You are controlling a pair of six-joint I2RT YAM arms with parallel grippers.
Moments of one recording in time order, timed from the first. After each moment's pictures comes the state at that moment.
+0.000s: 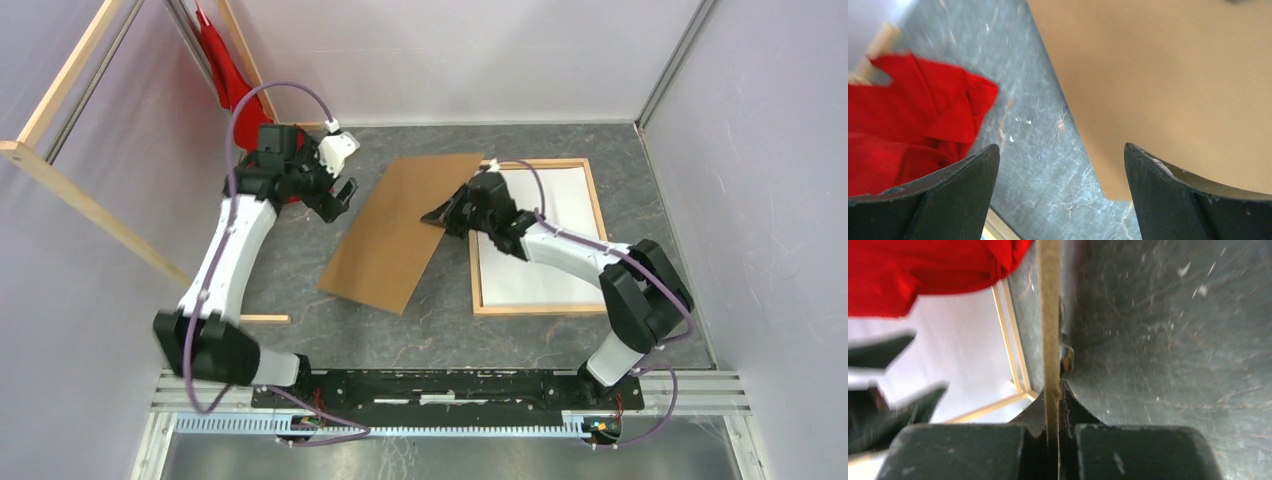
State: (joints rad) left arm -0.13 1.46 1.42 -0.82 0.29 0.62; right arm 0.68 1.65 1.02 0.12 -0.15 1.24
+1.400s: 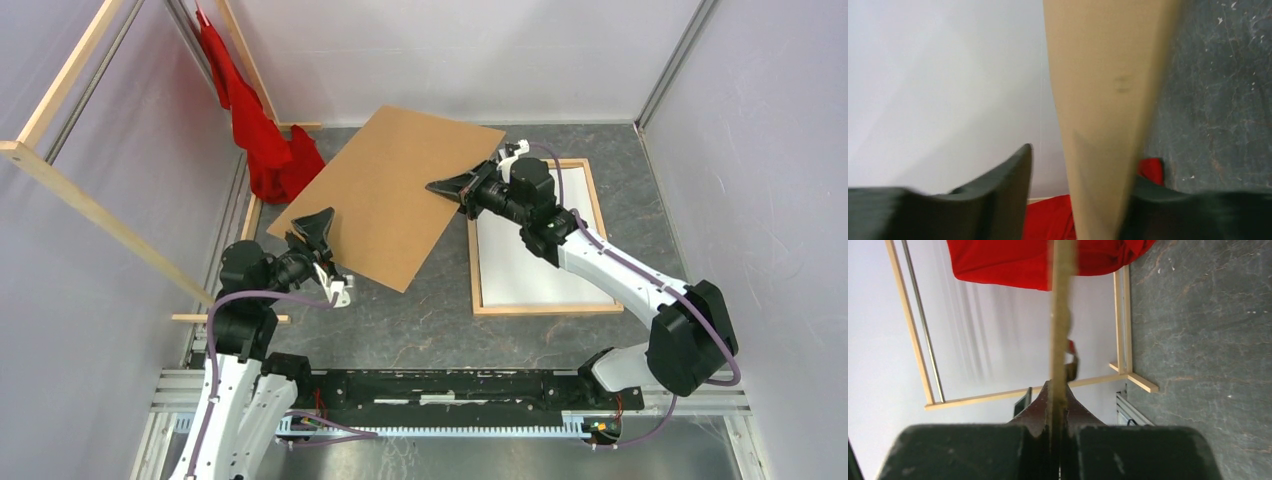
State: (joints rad) left arm -0.14 0.52 0.66 -0.30 0.63 1.52; right arm 0.59 1.39 1.02 0.21 -0.31 1.47
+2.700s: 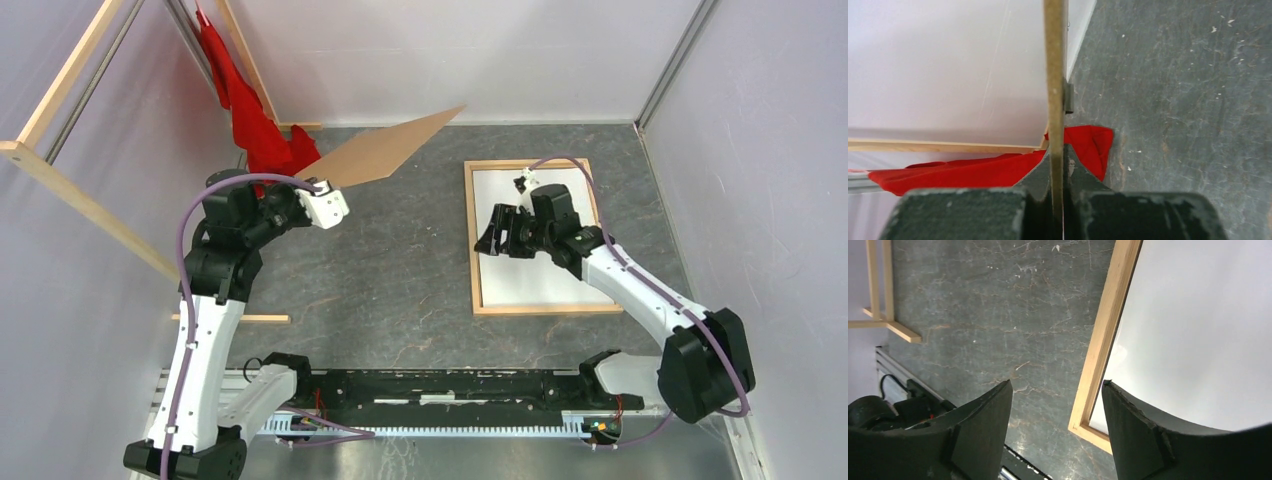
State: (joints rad) left arm -0.14 0.89 1.19 -0.62 0.42 1.13; right arm 0.43 1.24 0.85 -0.32 -0.31 0.52
